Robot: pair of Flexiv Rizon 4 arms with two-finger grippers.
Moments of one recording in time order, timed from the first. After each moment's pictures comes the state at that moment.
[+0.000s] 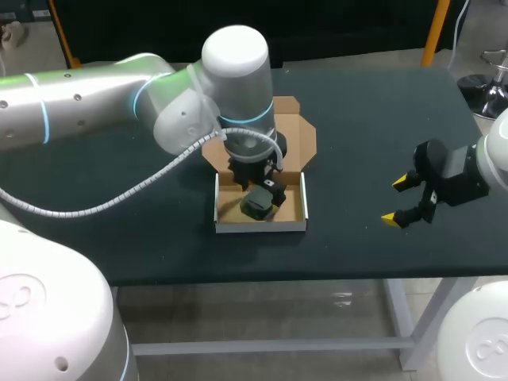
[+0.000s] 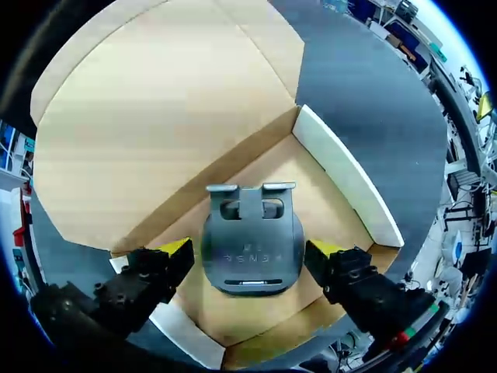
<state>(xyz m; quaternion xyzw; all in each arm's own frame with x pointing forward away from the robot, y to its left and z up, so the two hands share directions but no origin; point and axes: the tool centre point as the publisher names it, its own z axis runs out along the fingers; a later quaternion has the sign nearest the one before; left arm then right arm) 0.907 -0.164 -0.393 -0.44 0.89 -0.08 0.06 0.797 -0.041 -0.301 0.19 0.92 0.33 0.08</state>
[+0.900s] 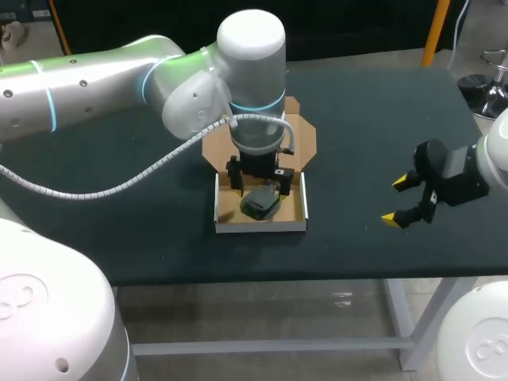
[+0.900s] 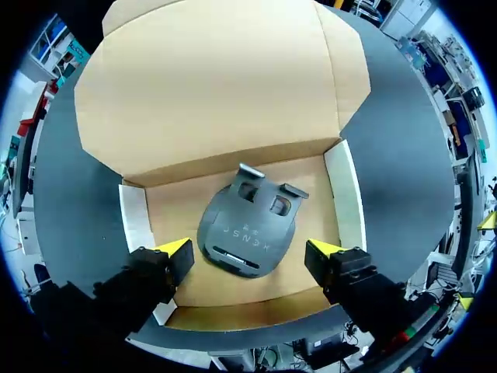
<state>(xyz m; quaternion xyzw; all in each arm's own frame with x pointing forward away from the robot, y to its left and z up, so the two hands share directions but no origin) 0.893 -0.170 -0.374 -0.64 0.77 -0.06 0.04 0.797 -0.041 -0.301 0.19 0.92 0.33 0.08</state>
